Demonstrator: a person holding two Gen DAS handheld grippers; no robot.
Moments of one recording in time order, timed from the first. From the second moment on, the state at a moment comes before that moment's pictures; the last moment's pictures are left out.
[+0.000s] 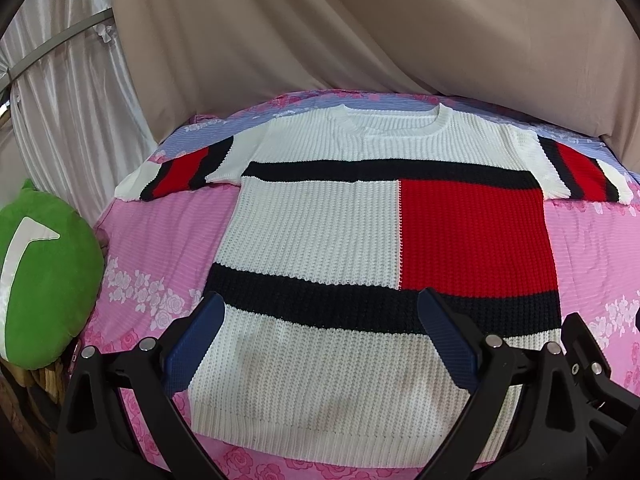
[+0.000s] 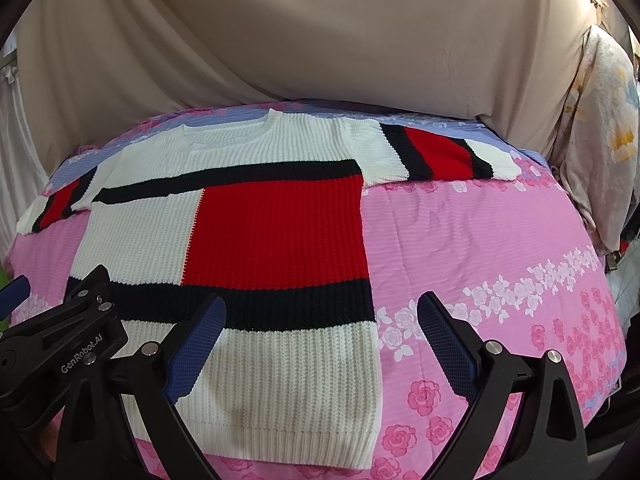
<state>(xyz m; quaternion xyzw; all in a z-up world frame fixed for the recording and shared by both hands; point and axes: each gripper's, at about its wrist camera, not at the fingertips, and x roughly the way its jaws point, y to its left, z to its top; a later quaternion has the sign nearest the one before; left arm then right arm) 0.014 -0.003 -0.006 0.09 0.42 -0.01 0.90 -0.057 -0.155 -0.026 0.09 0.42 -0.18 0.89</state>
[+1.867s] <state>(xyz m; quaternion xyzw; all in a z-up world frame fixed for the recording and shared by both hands) 0.112 0.049 -0.011 -0.08 0.44 -0.02 0.89 0.174 -0.343 0.069 0.24 0.24 0.09 0.94</state>
